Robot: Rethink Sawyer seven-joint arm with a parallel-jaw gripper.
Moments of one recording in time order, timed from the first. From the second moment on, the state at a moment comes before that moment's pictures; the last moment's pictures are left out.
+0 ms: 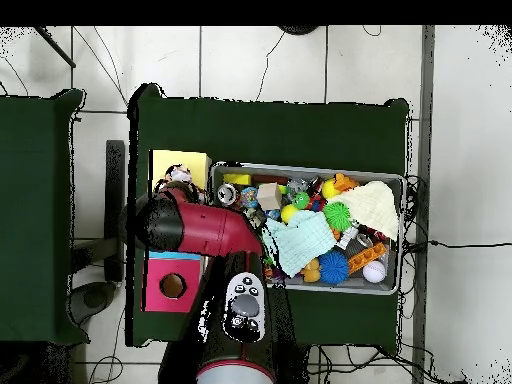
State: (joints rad) arm 0.08 -0.60 -0.08 1.64 0.27 0.27 1.78
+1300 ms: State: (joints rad) arm 0.08 -0.65 -0.08 1.67 0.30 0.32 1.78
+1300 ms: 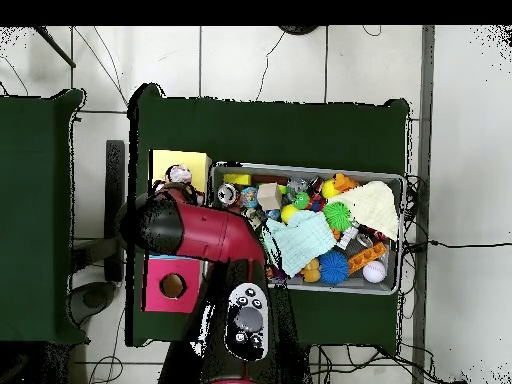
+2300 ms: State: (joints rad) arm 0.06 -0.75 -0.08 1.70 0.31 0.48 1.78
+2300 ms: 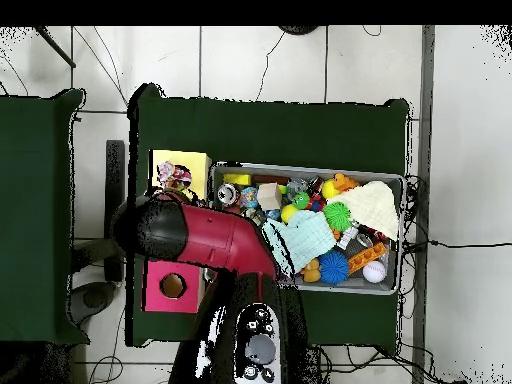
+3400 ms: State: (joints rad) arm 0.08 -0.74 -0.11 1.70 0.31 0.48 1.78
